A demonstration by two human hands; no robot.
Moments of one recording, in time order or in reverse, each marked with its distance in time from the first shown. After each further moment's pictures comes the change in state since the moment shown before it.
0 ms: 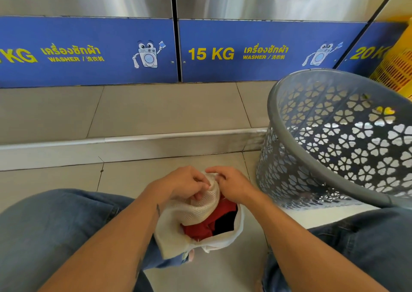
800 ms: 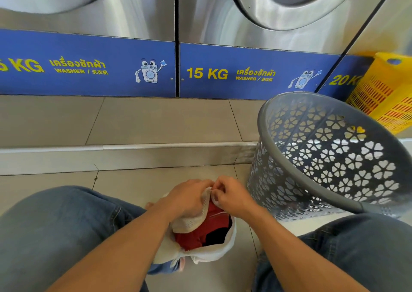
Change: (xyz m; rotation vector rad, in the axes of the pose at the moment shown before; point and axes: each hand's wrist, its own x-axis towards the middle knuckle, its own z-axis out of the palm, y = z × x) left_hand -0.016 0.012 0.032 0.435 0.145 0.182; right_hand -0.038 -0.012 -0.010 -0.060 0.132 0.012
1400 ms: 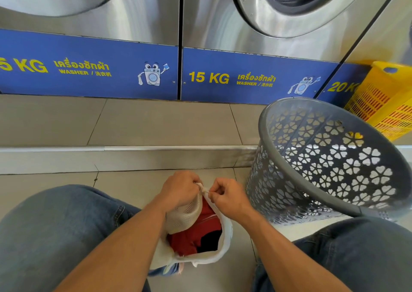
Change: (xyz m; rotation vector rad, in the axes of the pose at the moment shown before) left_hand 0.012 -0.021 -0.010 -0.226 0.235 -0.178; right_hand -0.004 -0.010 0.009 0.108 0.089 -0.011
